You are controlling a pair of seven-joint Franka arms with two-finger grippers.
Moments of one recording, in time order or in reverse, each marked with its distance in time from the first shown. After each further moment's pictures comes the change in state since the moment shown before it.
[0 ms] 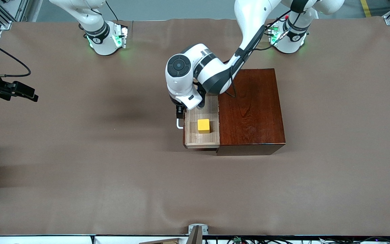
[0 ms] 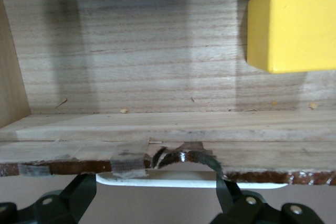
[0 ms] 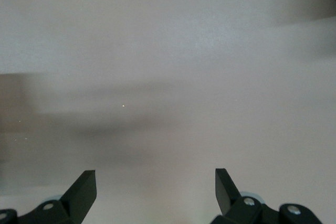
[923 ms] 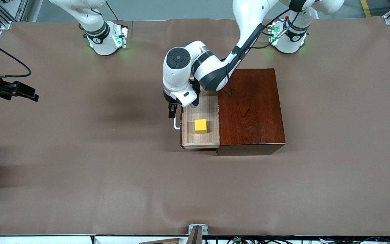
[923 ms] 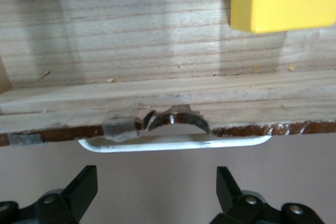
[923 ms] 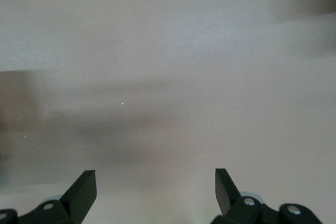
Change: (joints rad) left arm -0.006 -0.002 -0.029 -0.019 0.006 0.153 0.002; right arm 0.000 0.000 -0.003 -0.006 0.000 -0.003 0.000
